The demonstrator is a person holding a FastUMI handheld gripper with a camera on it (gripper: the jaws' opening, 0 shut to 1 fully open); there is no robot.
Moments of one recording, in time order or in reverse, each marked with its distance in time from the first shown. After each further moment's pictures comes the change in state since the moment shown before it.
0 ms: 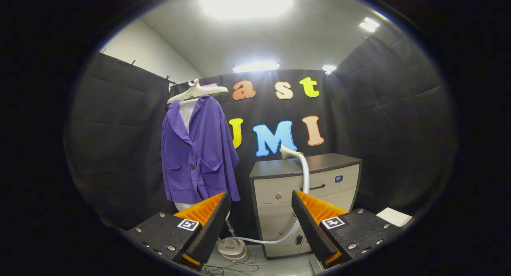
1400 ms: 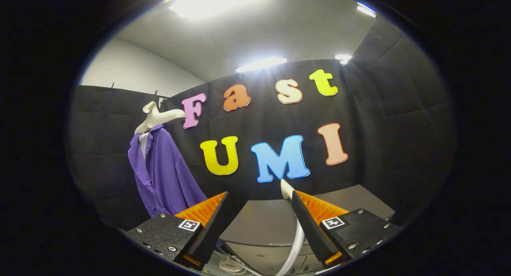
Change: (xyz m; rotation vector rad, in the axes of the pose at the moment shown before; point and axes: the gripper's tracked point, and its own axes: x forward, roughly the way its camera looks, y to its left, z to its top) arm 0.306 -0.129 0.144 0.110 0.038 0.177
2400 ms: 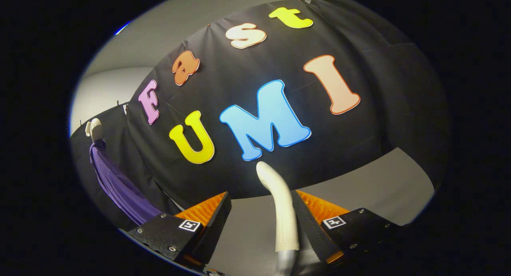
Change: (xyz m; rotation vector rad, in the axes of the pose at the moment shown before) arm 0.222 -0.110 -0.104 0.274 0.352 -0.002
